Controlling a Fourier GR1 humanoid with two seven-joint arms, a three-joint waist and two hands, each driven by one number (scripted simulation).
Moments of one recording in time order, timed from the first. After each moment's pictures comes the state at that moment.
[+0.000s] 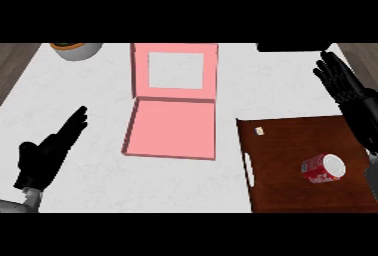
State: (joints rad) left arm -0.05 0.59 -0.28 -1.51 0.30 0.13 0.08; right arm -0.26 -0.54 0.08 -1.64 -0.28 0.07 0.01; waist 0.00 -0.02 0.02
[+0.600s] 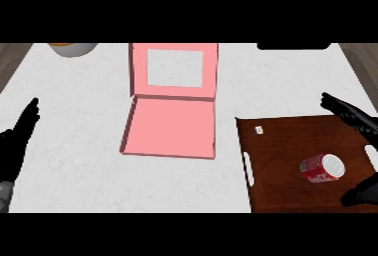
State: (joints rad) left arm -0.06 0.66 -0.16 -1.40 0.16 0.30 0.07; right arm -0.12 -0.73 0.07 -1.52 -0.19 0.47 -0.37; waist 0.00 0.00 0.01
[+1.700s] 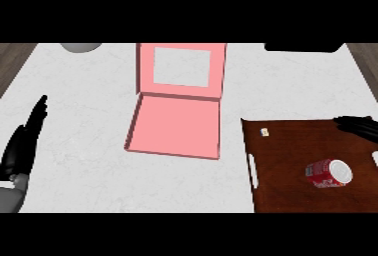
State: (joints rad) left arm -0.12 0.59 -0.17 -1.32 0.08 0.35 0.05; right arm -0.26 -0.98 0.30 -1.10 0.36 0.30 -0.94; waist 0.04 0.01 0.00
